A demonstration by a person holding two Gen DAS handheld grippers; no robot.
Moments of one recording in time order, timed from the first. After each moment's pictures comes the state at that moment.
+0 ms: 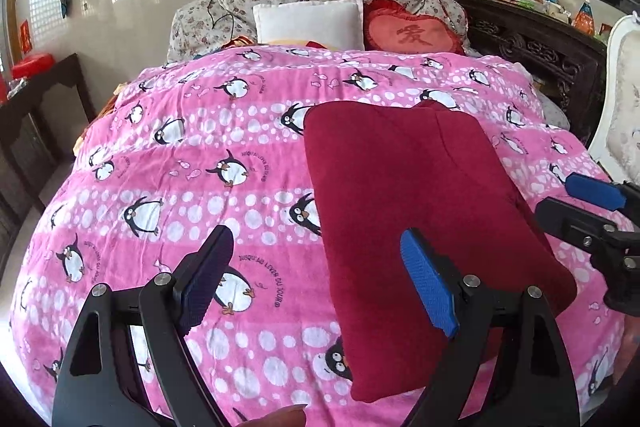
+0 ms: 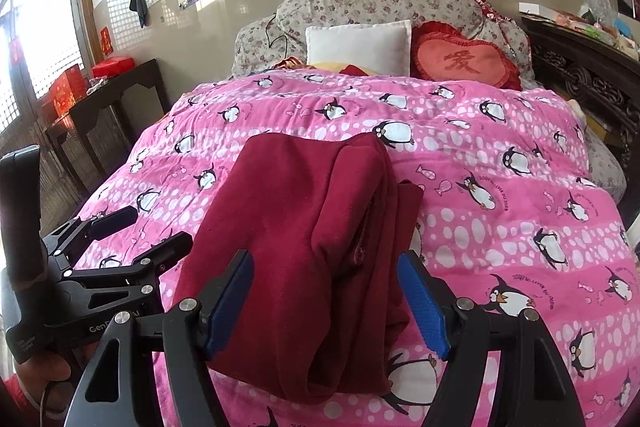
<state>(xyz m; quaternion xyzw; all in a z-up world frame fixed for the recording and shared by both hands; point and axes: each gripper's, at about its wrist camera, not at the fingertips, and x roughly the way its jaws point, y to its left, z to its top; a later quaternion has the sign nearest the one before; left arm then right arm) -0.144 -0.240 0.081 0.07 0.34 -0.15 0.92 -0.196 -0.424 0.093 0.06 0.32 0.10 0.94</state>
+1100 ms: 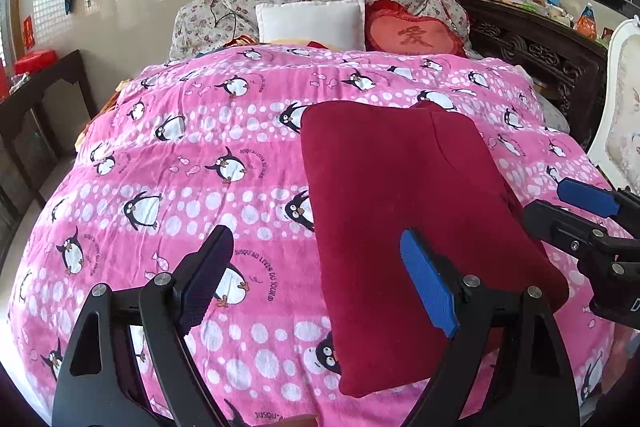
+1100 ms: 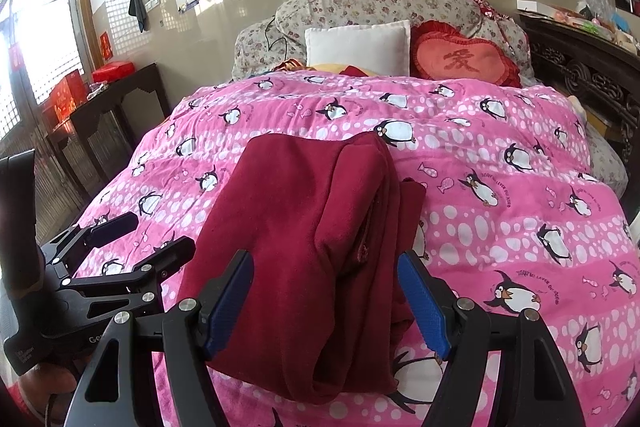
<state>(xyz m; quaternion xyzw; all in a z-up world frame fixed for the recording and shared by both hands) -0.151 -0.245 0.081 0.07 0.34 -0.15 0.93 -0.198 -0.423 0.092 0.07 0.32 0.10 0.94</state>
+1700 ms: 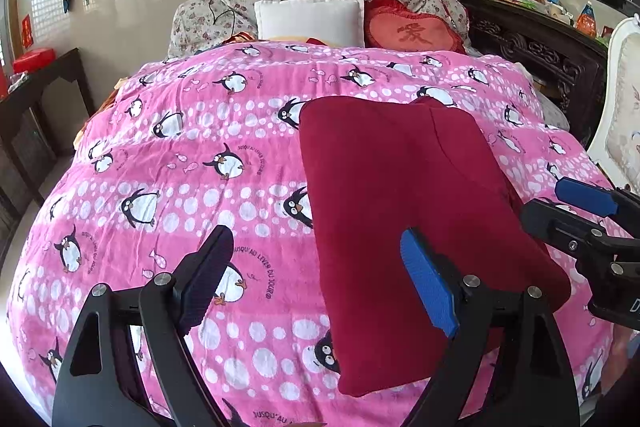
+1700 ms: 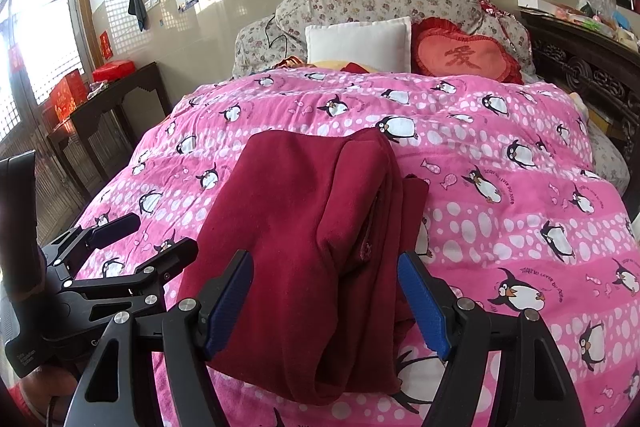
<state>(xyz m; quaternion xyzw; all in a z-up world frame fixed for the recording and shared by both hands) -0.151 -0.246 0.079 0.07 0.35 -0.15 0.92 -0.196 -0.421 0.089 0.07 0.32 0.10 0.94</state>
